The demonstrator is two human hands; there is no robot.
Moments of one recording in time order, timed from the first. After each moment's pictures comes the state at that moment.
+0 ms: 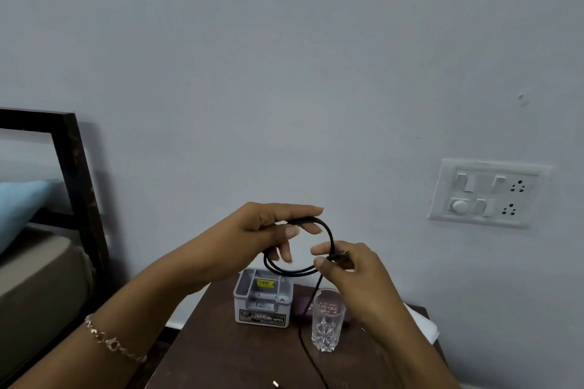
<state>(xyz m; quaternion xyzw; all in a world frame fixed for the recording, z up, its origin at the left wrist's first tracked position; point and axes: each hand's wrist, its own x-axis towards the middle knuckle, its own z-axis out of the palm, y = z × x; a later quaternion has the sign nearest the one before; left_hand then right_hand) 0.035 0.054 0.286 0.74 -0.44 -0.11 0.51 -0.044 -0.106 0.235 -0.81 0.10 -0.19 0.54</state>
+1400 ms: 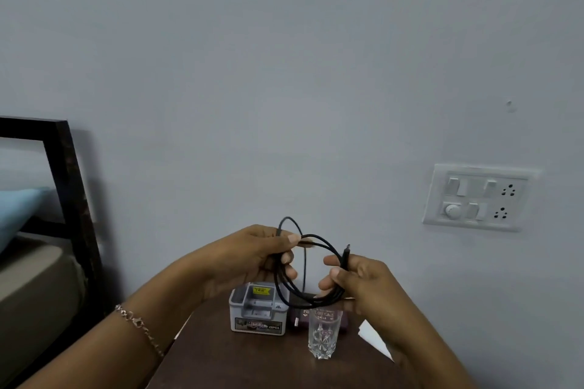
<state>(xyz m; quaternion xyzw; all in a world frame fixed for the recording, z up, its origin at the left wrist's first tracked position) 0.044 0.037 0.275 0.67 -0.24 -0.34 0.62 -0.051 -0.124 0.237 -0.74 0.11 -0.10 0.65</state>
